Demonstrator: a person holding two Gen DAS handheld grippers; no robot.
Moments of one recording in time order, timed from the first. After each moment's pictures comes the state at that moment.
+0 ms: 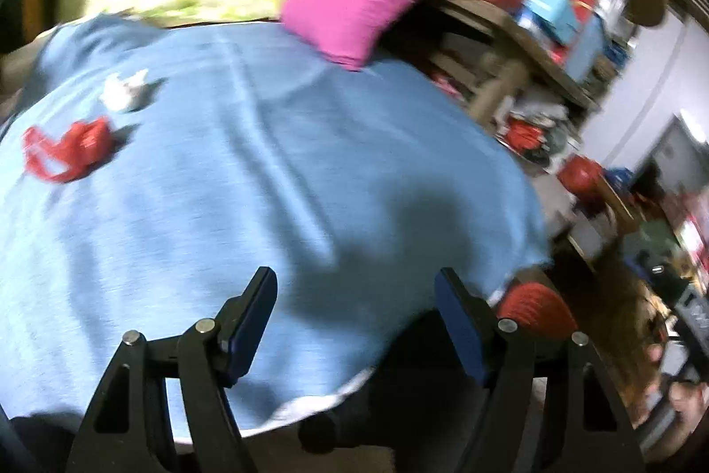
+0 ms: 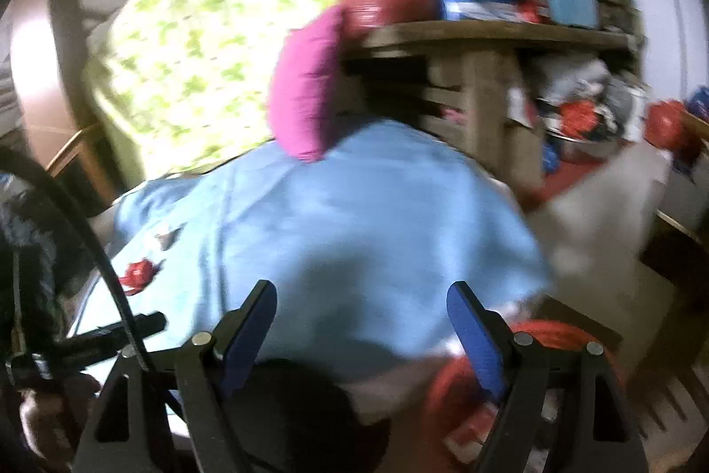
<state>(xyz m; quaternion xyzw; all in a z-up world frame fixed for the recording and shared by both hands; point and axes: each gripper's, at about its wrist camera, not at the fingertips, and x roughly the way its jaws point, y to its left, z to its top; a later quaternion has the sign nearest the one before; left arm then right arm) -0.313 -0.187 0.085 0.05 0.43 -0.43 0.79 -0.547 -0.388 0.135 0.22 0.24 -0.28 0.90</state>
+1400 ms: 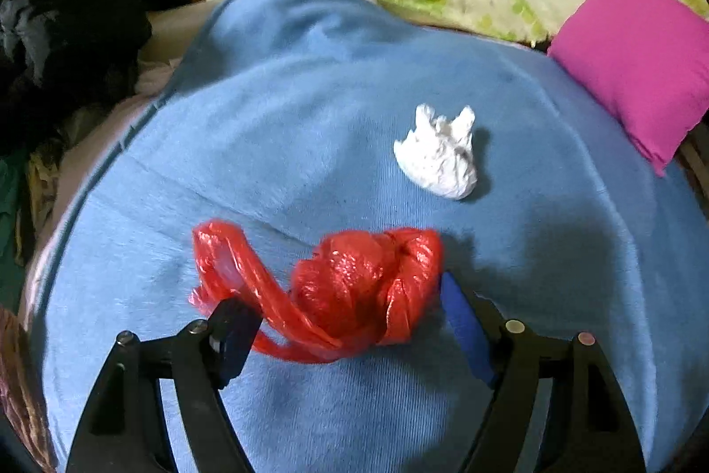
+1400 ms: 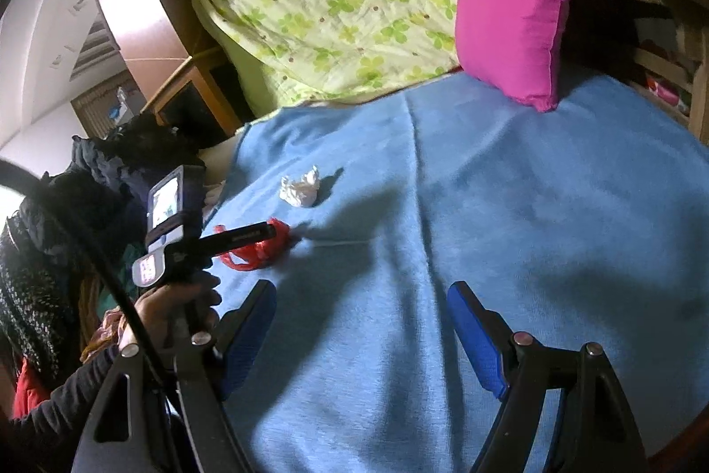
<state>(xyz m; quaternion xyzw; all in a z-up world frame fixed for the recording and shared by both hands) -0.046 -0.143 0.025 0.06 0.45 -0.14 0.88 -0.320 -0.337 0.082 0.24 0.30 -0.05 0.92</state>
